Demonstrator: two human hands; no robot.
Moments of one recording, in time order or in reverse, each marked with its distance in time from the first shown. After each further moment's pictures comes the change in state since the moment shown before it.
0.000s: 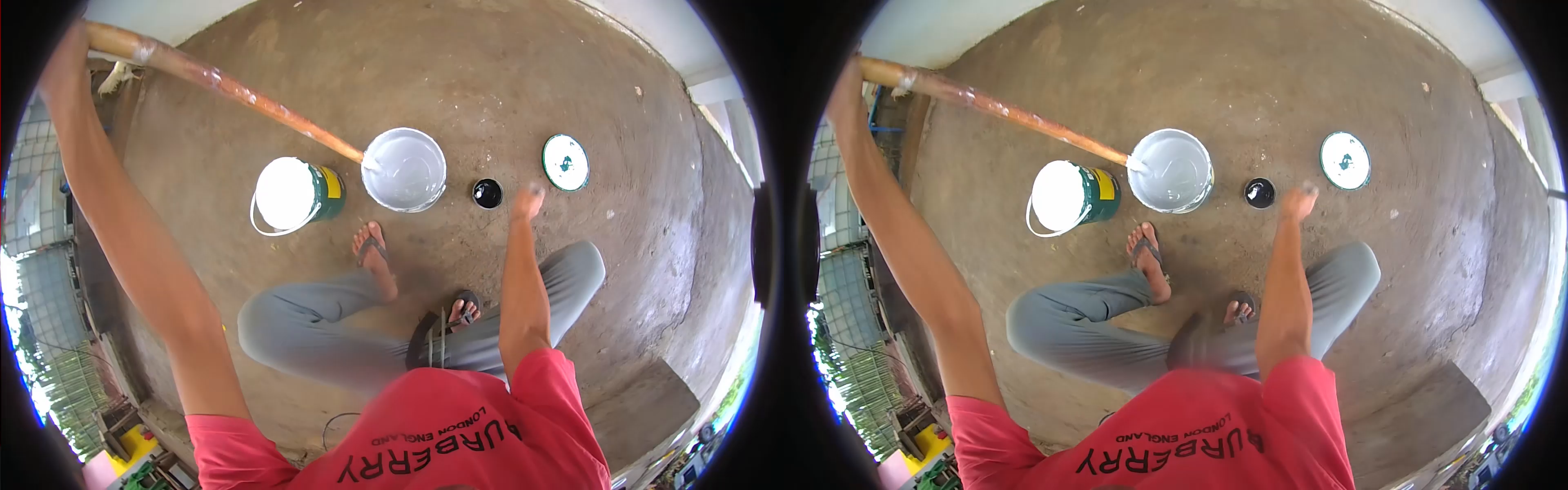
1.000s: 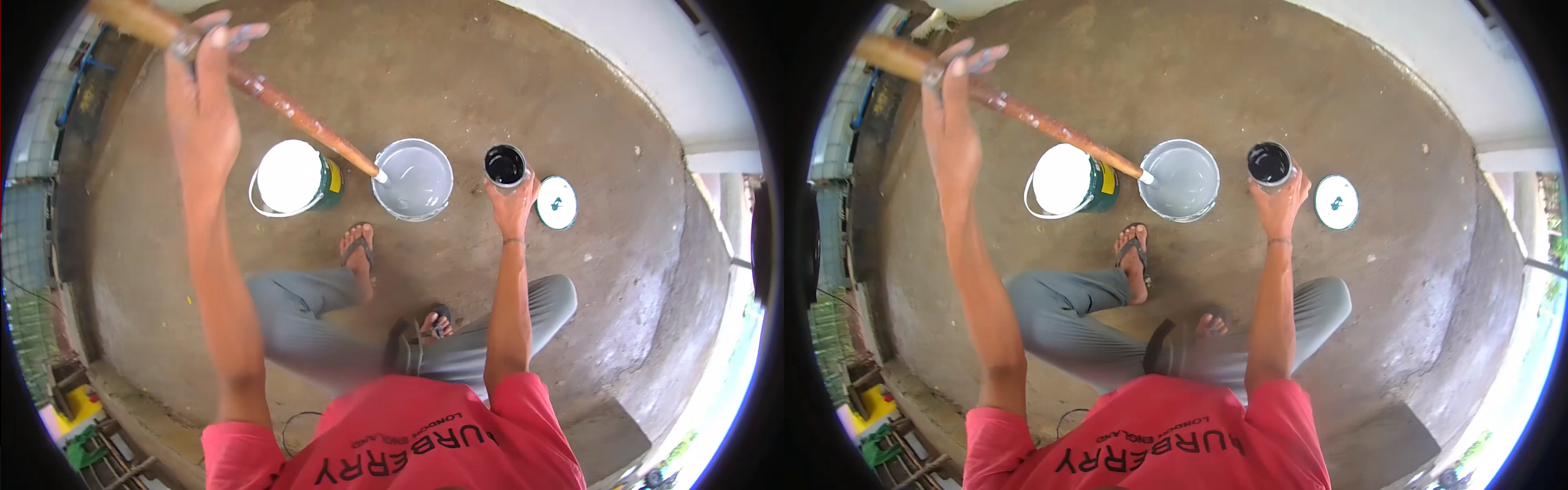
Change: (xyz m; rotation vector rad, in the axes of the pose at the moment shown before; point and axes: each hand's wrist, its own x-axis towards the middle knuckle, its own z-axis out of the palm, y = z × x) left_hand -0.158 -0.061 -0.013 -0.382 -0.193 -0.198; right_hand -0.076 -0.164 -0.048 -0.113 -0.349 -0.947
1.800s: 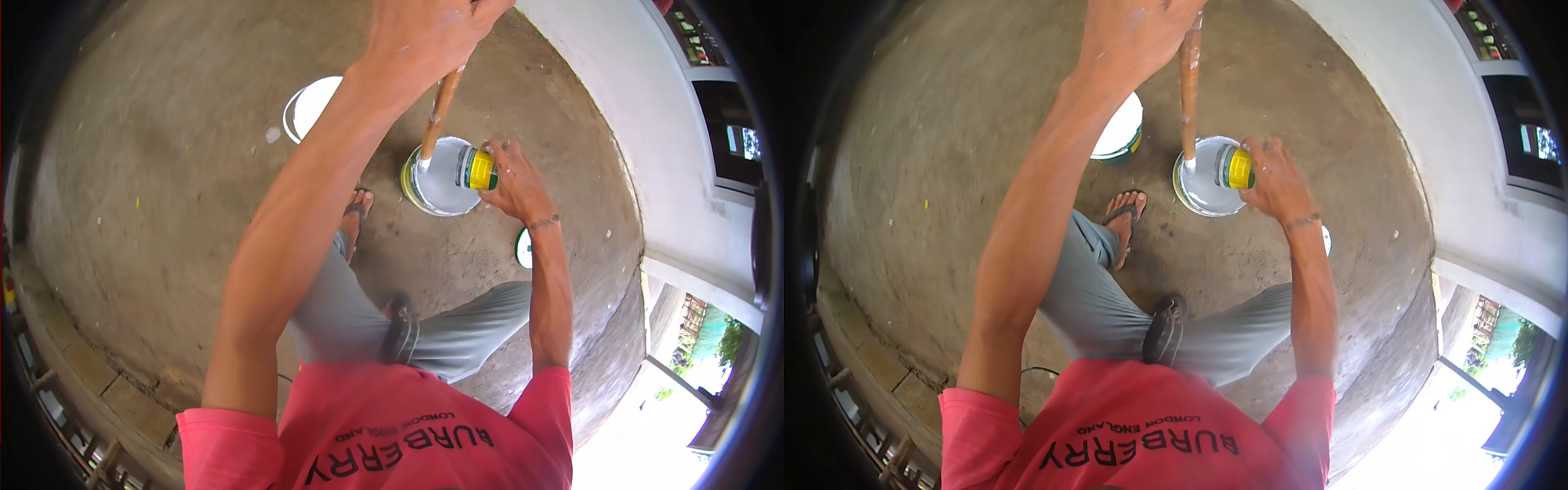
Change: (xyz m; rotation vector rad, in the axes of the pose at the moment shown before) left_hand 0.001 -0.029 -0.008 0.275 0.369 0.231; right_hand 0.057 -0.203 -0.010 -0.491 -0.885 -0.730
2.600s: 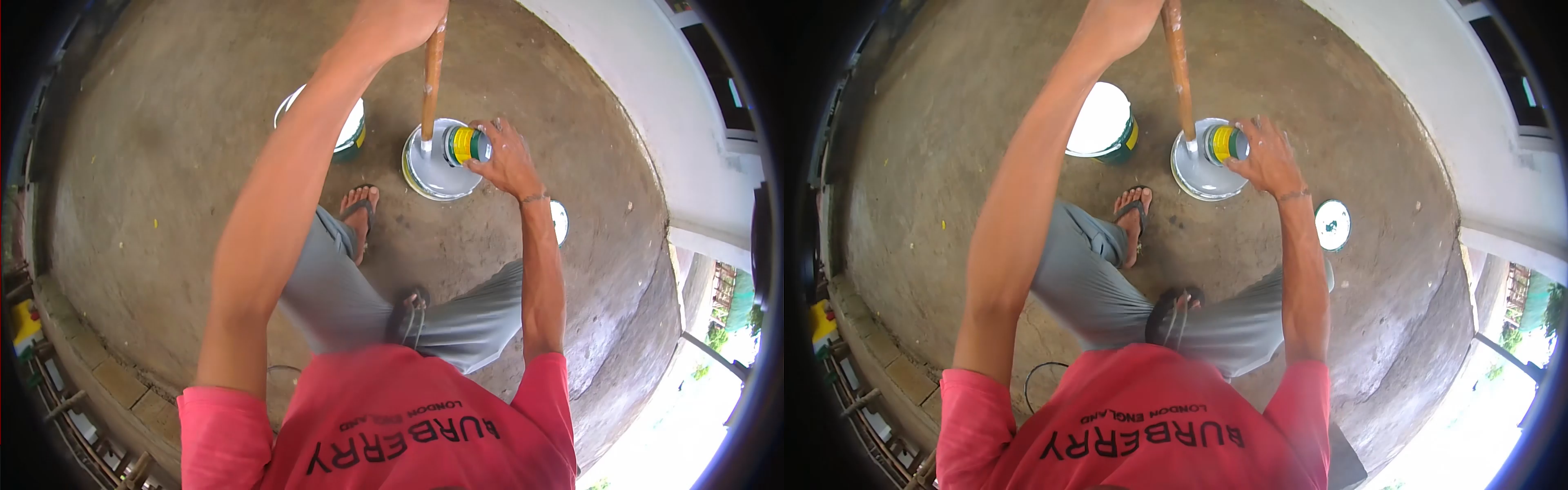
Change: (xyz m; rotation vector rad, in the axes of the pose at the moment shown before) left_hand -0.016 -0.002 0.037 -0.466 -0.335 -0.245; right_hand -0.013 0.024 0.046 0.176 0.190 0.029
